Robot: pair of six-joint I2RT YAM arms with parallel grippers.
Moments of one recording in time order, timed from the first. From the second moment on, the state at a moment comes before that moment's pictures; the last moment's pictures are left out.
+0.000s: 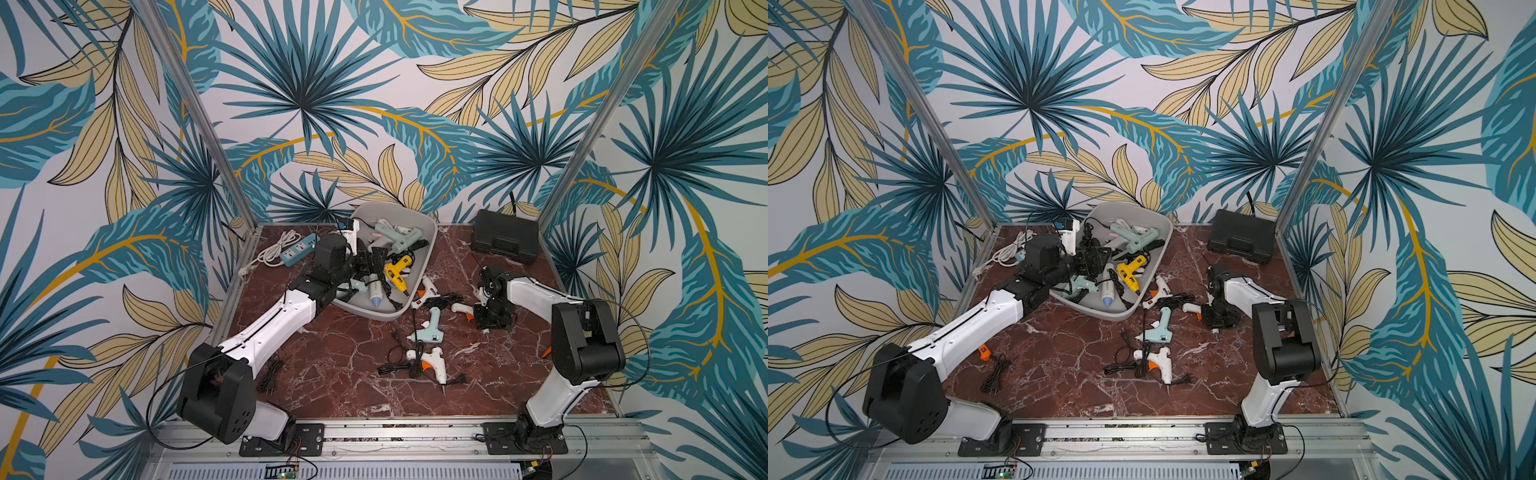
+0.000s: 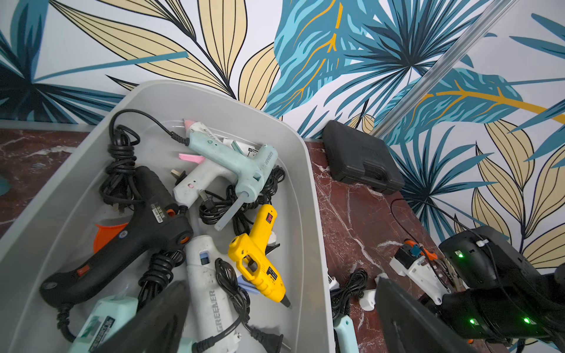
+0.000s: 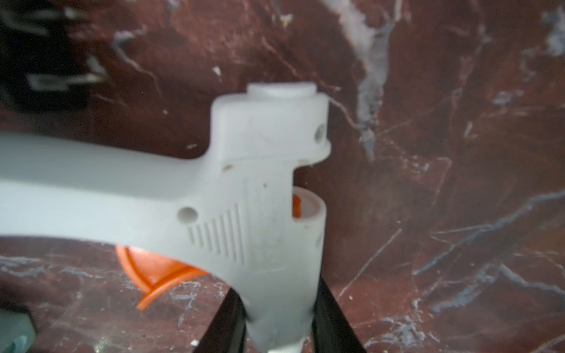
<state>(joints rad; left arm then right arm) -0.41 1.44 1.09 -0.01 0.15 -0.43 0.12 1.75 1.07 -0.82 0.04 0.11</state>
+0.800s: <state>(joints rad) -0.41 1.42 1.27 -0.23 0.35 -0.34 0.35 1.07 0.94 -0.51 0.22 -0.21</state>
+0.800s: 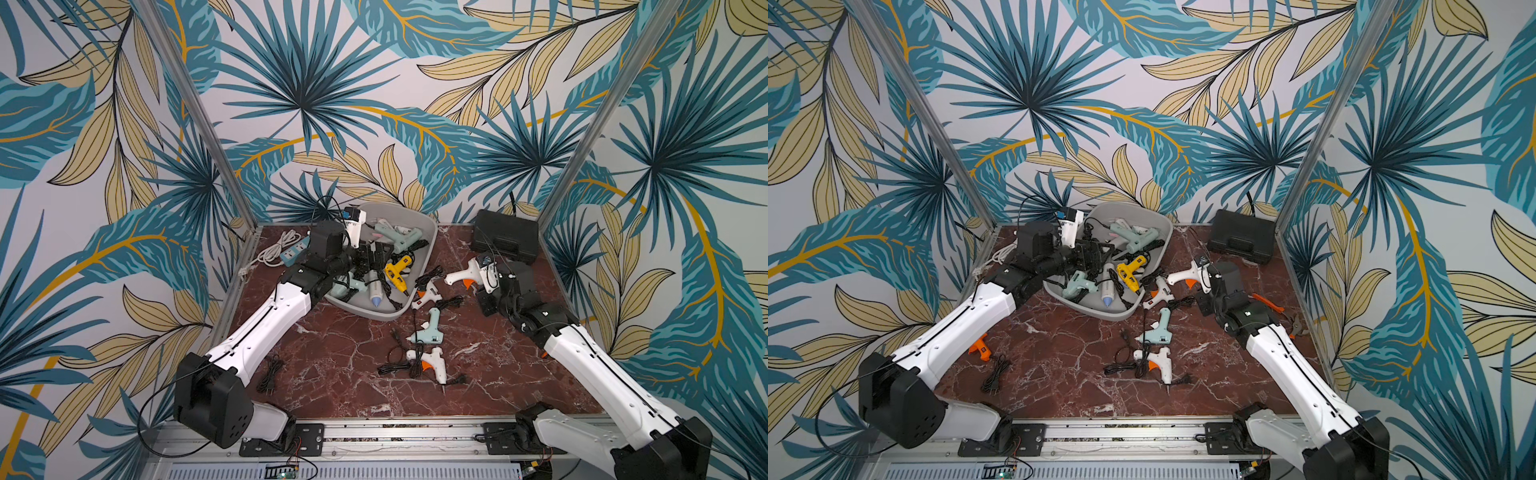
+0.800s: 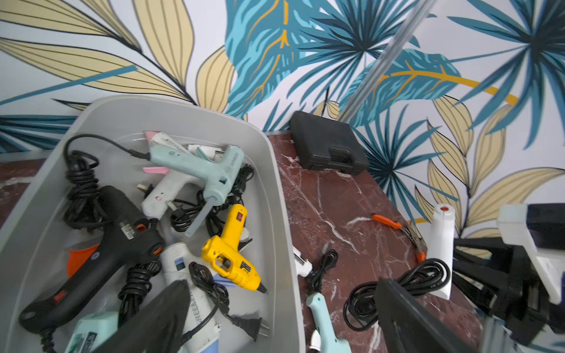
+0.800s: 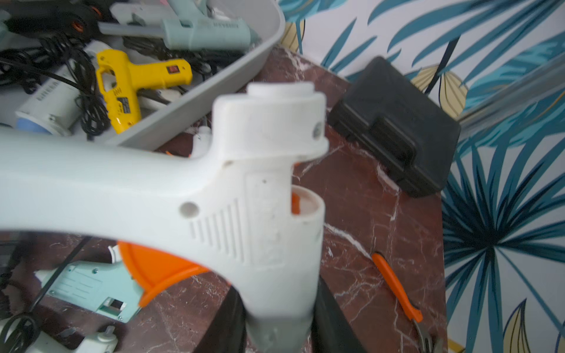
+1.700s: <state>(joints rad) -0.61 1.61 1.59 -0.60 0.70 -0.18 0.53 1.05 0.98 -0.35 0.16 -0.44</state>
